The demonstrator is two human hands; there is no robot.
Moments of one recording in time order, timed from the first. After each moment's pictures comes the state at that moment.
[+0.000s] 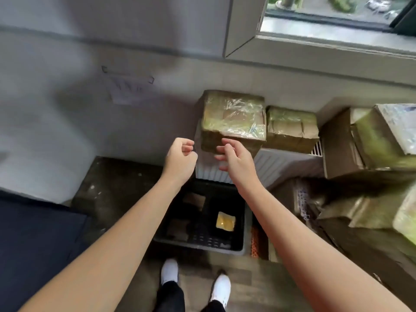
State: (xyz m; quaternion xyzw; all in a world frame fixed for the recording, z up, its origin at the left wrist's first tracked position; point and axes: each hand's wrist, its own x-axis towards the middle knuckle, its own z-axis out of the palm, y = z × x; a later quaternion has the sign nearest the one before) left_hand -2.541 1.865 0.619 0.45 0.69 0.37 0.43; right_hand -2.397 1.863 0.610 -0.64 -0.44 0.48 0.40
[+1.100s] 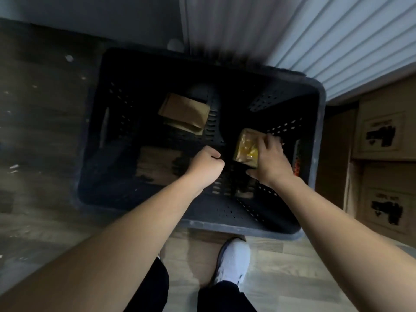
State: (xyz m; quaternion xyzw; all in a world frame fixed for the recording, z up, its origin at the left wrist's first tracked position) left_hand -2.483 1.832 0.007 0.34 0.70 0.04 0.63; right_hand -2.303 1.833 -0.033 -0.69 -0.63 0.29 -0.22
